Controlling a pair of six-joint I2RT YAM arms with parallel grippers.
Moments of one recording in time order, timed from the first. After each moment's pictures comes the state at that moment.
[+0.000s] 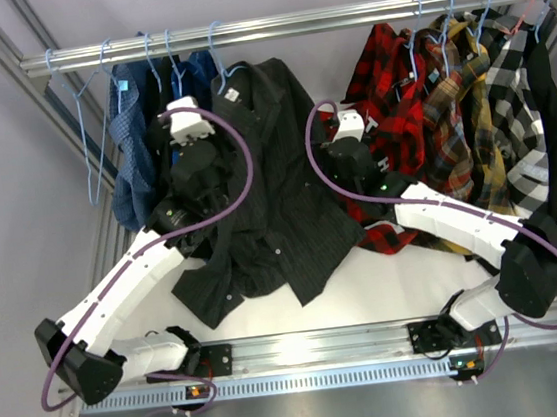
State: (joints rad) left arm -0.71 1.22 1.25 -0.08 -0.76 -0.26; right arm 0.73 1.42 1.10 -0.11 0.45 0.41
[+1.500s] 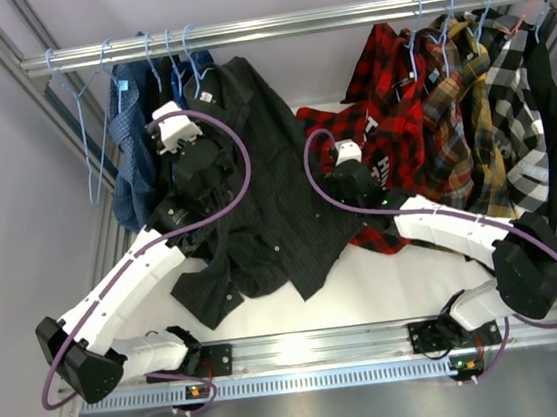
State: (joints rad) left arm -0.71 1.21 1.24 -0.04 -1.05 -0.31; right arm 0.71 1.41 0.91 -0.13 0.30 0.40
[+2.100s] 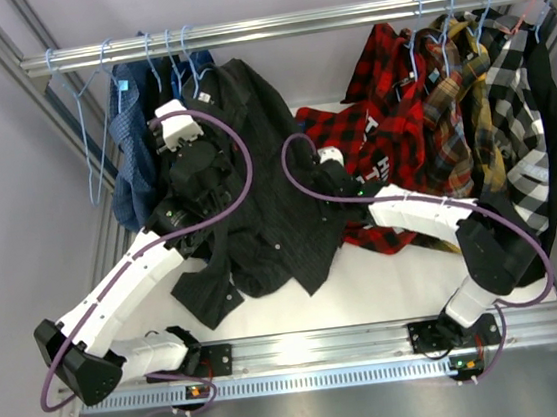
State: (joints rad) left arm -0.71 1.20 1.23 -0.02 -1.05 -0.21; right arm 0.74 1.60 1.03 -0.28 0.28 0.44
